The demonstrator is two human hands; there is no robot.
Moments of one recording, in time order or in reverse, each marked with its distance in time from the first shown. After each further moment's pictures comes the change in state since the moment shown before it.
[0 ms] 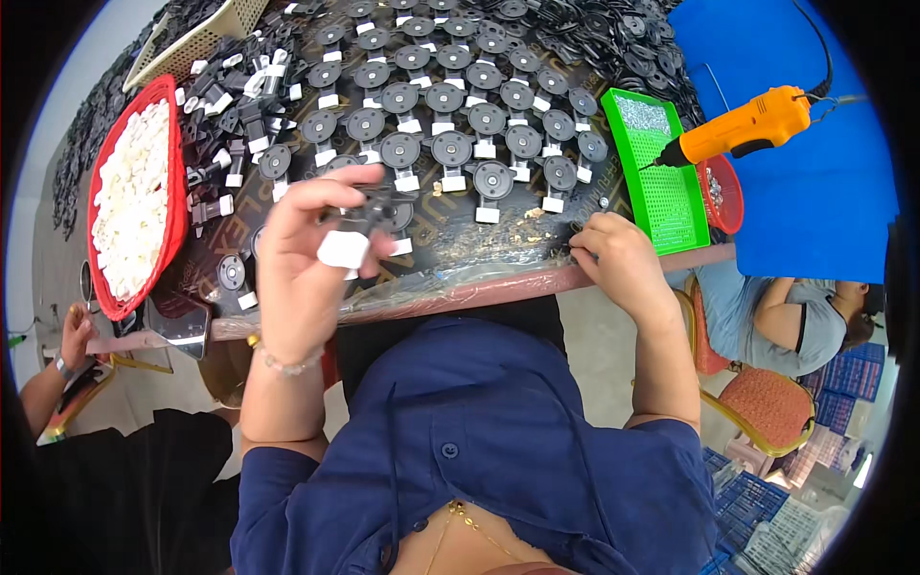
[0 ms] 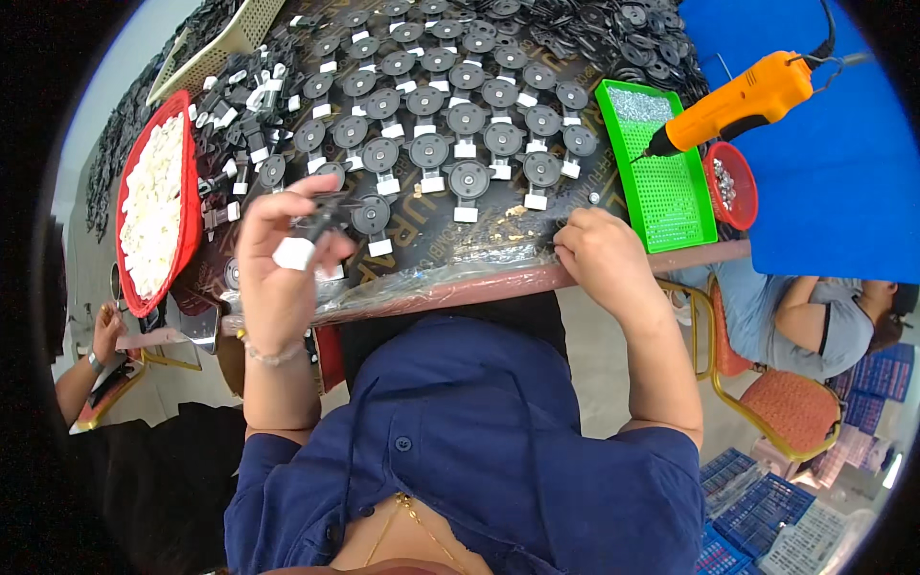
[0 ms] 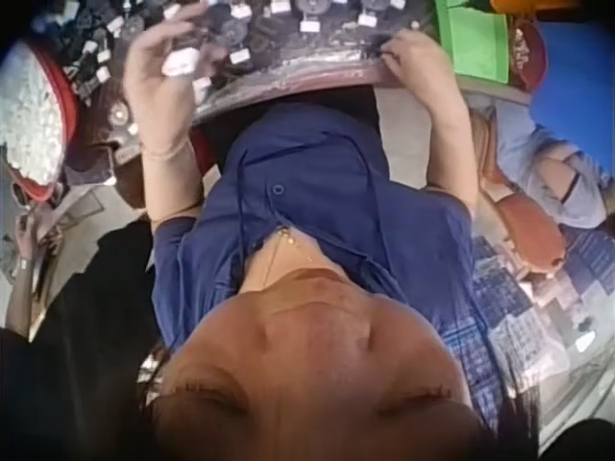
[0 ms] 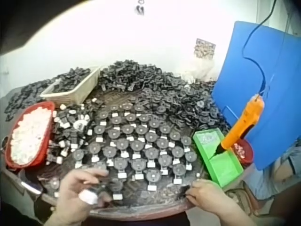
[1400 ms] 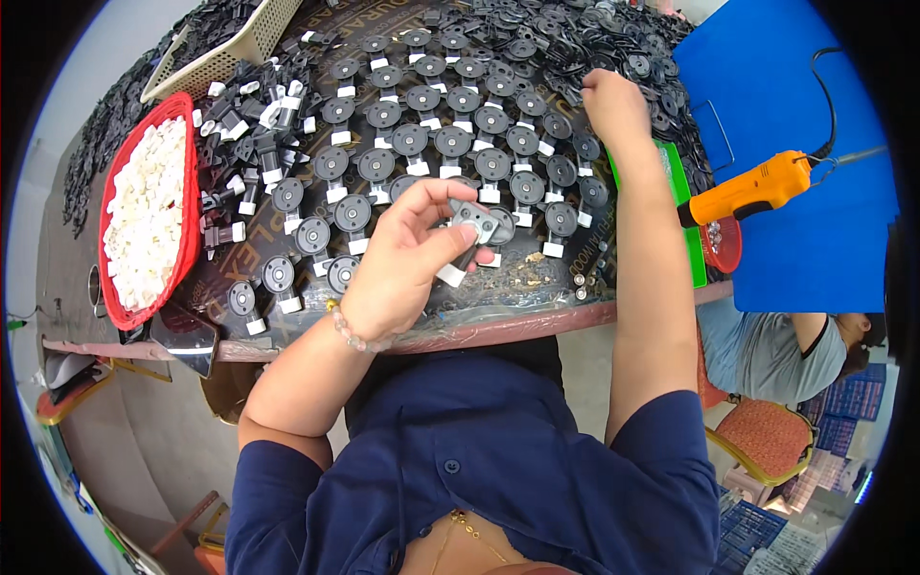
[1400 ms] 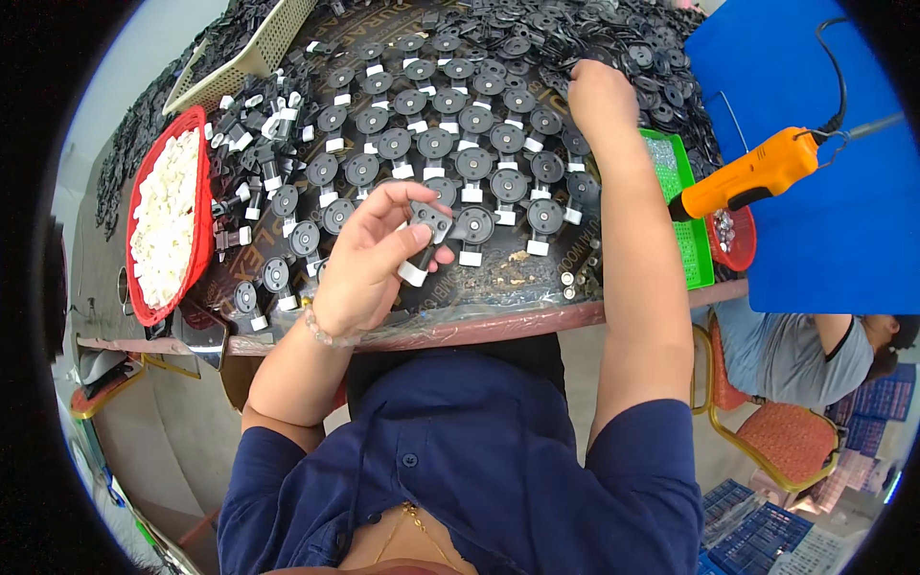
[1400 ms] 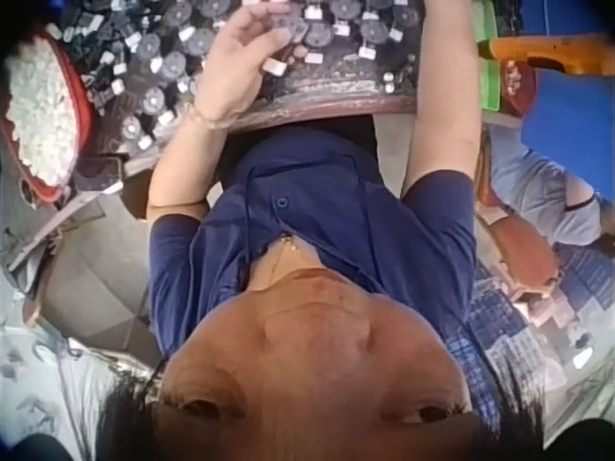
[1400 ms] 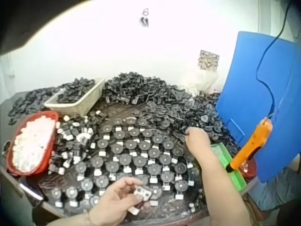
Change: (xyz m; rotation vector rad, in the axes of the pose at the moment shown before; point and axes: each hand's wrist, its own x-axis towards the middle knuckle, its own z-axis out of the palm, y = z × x) left_hand 0.050 -0.027 0.054 -0.239 -0.086 -0.380; right_hand 0.210 0.100 -0.031 -0.243 0.374 0.429
